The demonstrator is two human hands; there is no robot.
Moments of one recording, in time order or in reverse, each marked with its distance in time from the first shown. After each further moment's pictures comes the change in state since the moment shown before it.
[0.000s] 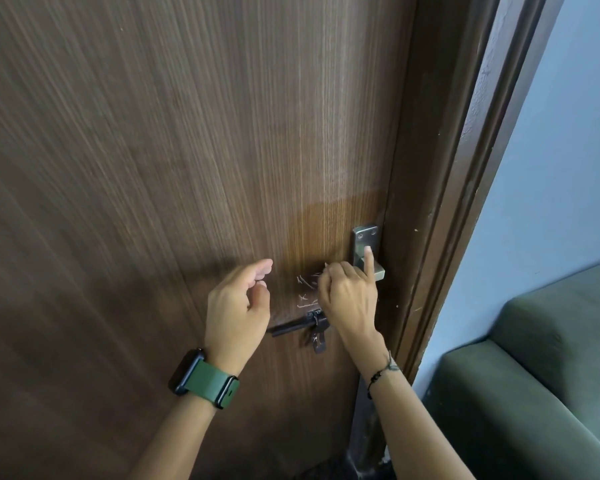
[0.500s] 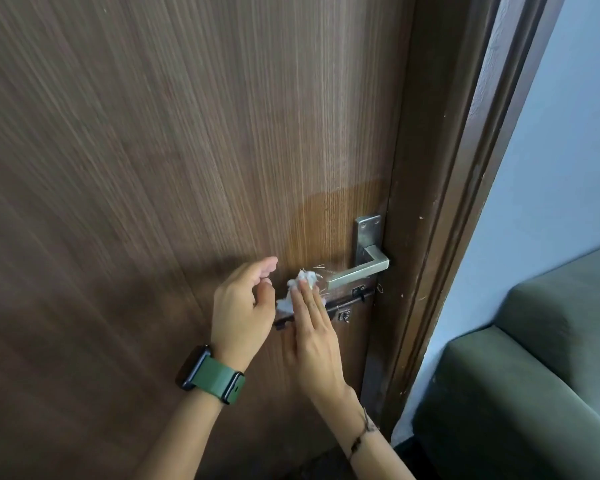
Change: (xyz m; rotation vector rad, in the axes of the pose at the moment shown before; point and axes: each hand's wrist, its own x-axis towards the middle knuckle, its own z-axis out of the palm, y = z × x) left_hand 0.001 -0.007 0.005 0.023 -0.033 0.004; right_hand -0.078 -0.043 0.018 0.291 -0.116 -0.112
